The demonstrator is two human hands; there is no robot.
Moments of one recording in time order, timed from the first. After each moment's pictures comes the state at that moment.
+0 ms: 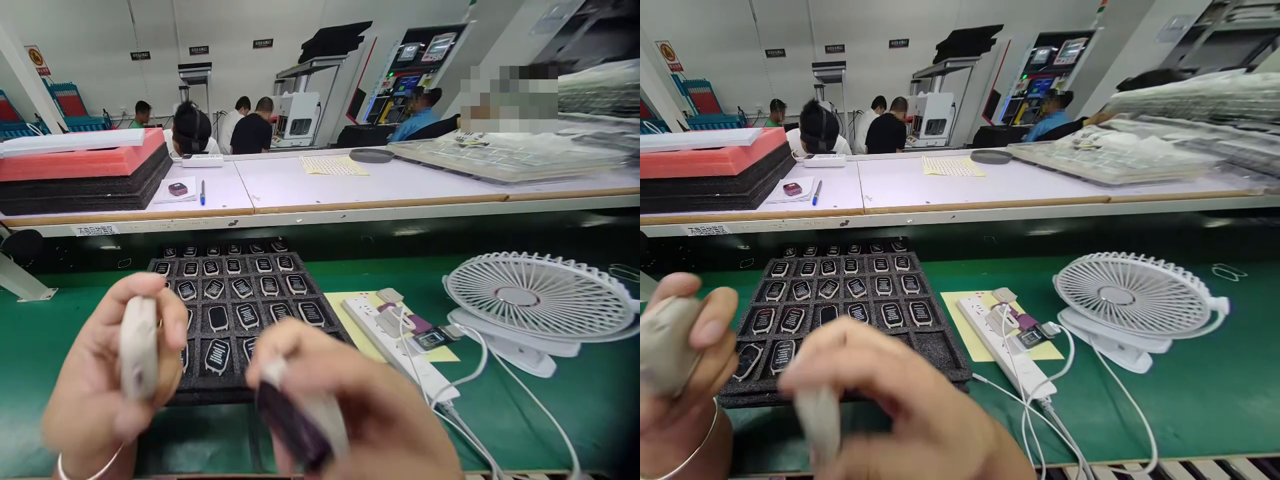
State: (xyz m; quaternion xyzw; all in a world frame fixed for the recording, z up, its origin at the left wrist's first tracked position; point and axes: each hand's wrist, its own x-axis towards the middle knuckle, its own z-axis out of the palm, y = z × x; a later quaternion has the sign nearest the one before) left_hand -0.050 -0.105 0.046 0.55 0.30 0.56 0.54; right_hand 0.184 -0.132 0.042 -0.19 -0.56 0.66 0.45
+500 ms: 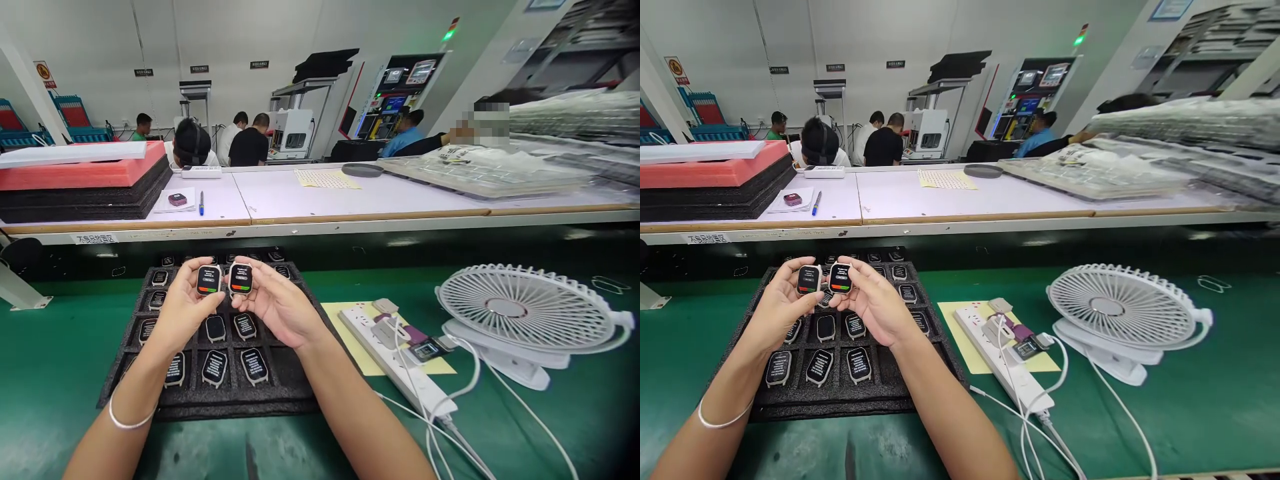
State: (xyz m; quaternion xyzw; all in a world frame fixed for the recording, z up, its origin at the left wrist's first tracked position) left_hand 0.002 -0.023 0.021 0.55 0.39 0.52 0.52; right_hand 0.173 -0.023 0.010 -0.24 -0.39 0.70 0.54
